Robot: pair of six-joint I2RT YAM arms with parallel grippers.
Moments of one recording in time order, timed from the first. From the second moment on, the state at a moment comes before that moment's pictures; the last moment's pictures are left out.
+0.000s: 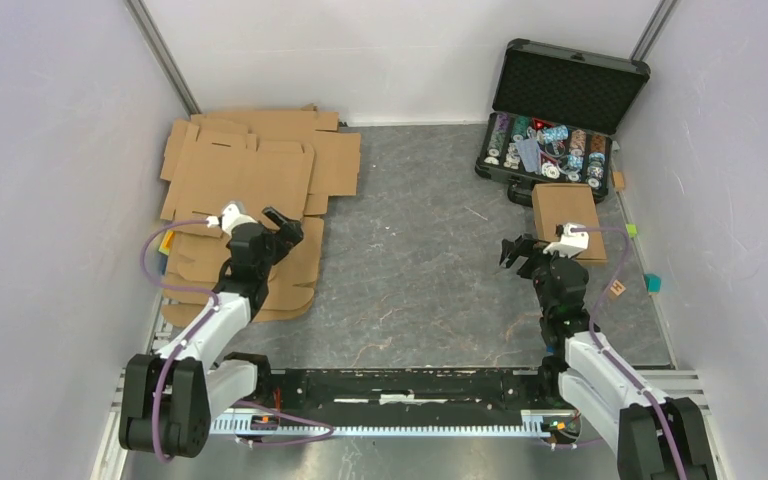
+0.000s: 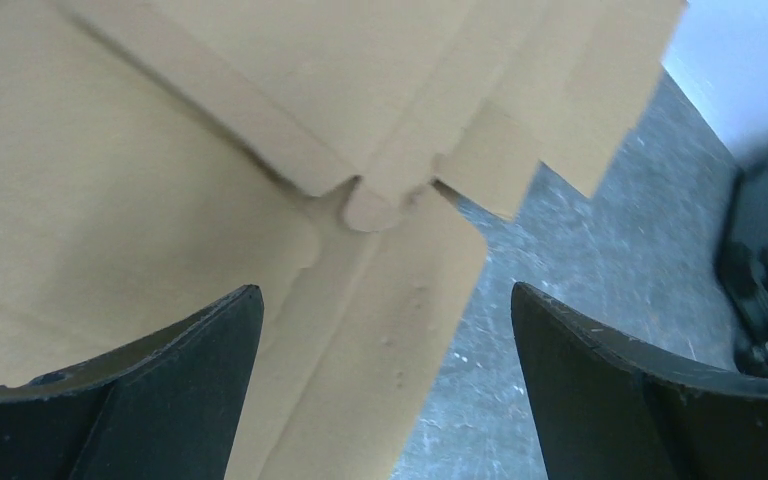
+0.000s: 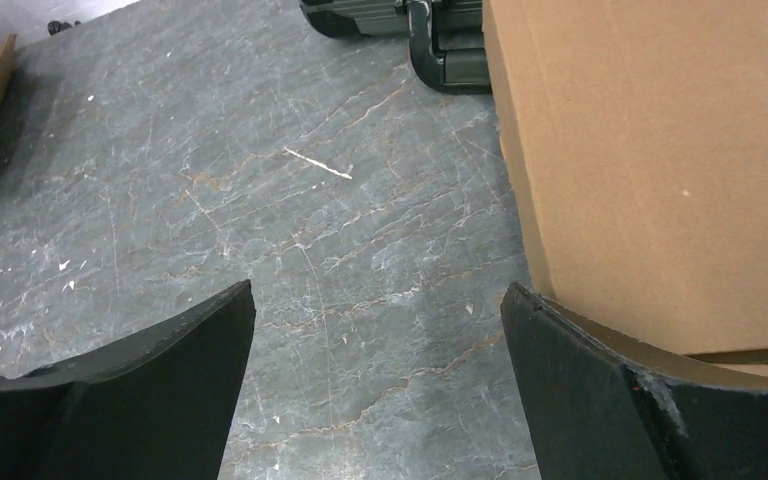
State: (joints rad) left arm -0.10 1.06 0.40 0.24 -0.11 -0.71; right arm 0.16 0.84 0.12 0.51 0.14 0.34
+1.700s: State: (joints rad) left arm 0.03 1.48 0.67 0.27 0.06 -0.92; right arm 0.16 0.87 0.09 0.58 0.10 0.35
